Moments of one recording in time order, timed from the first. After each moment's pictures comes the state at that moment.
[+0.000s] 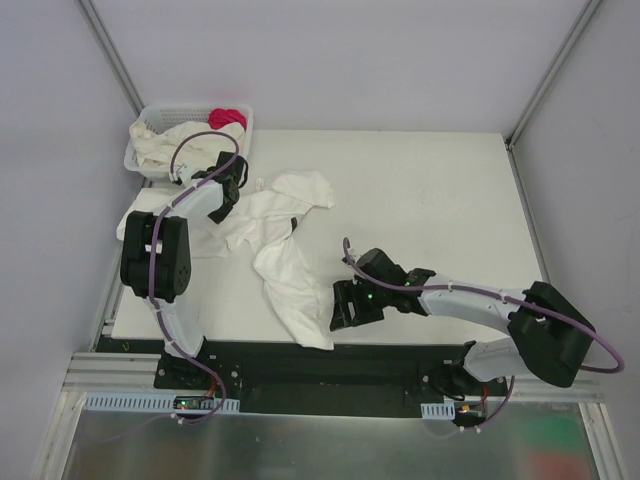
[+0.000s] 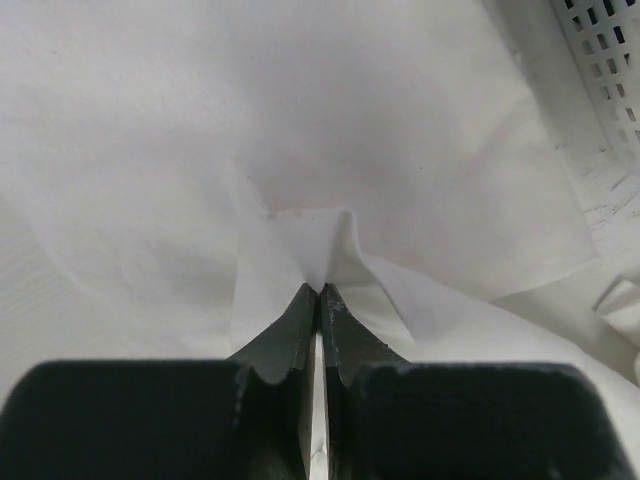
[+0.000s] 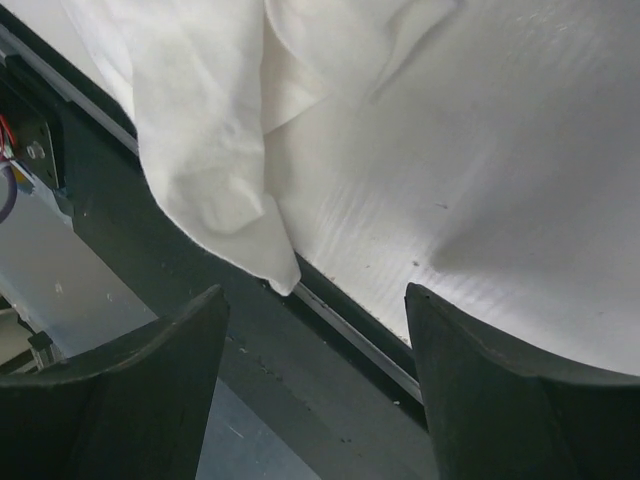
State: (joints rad) left arm -0.17 1.84 1.31 -0.69 -0.65 -1.12; right arm 0.91 1.35 0.63 -0.26 -0.35 0.67
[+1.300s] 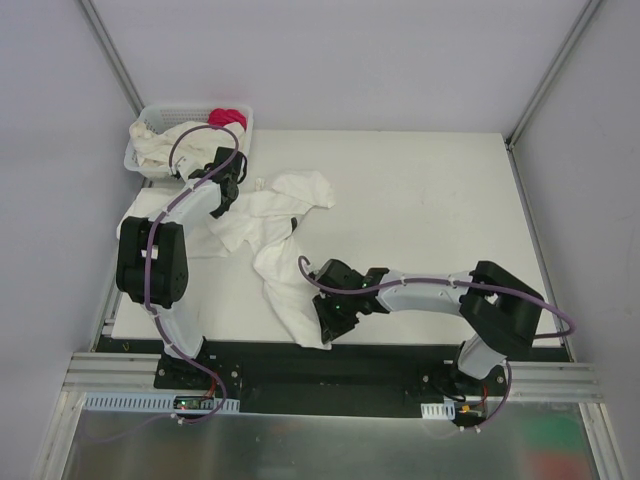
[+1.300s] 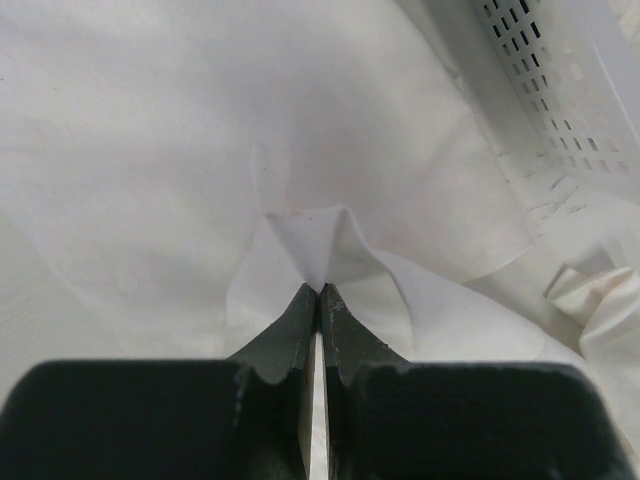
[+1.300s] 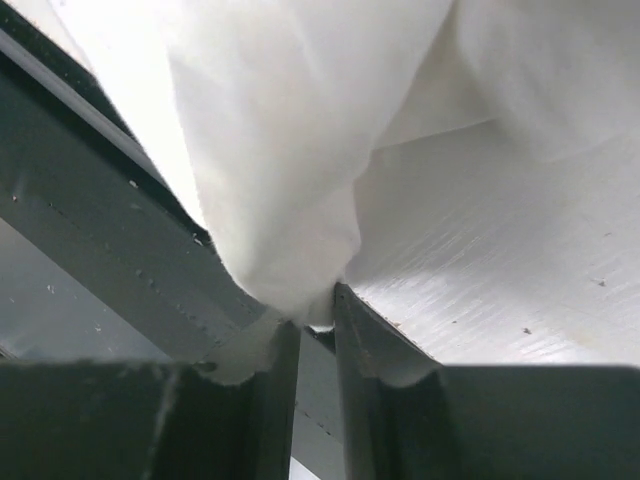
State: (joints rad) left arm -0.18 1.79 1.31 -0.66 -0.66 -1.07; right arm 1.12 1.63 0.87 -0.39 -0.28 0.63
